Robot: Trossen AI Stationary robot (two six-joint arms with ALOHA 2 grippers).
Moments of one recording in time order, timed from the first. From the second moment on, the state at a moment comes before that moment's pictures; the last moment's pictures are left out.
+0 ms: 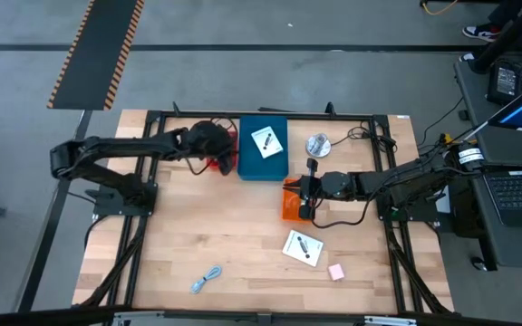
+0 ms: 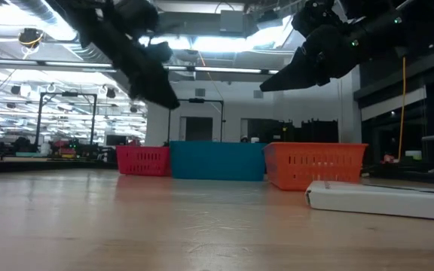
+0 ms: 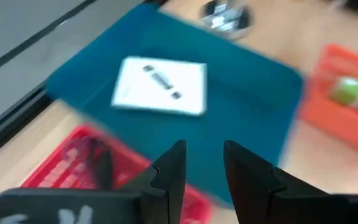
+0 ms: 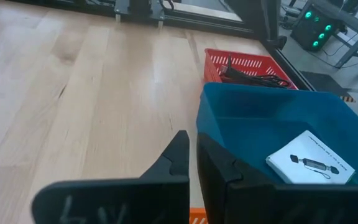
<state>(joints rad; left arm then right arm) 0.38 1.28 0.76 -0.14 -0.07 -0.18 0.11 1.35 0.58 0.37 0.32 -0.09</state>
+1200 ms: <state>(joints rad) -0.16 1.51 0.60 0.62 0.00 0.00 0.21 1.35 0.58 0.35 0.35 0.07</state>
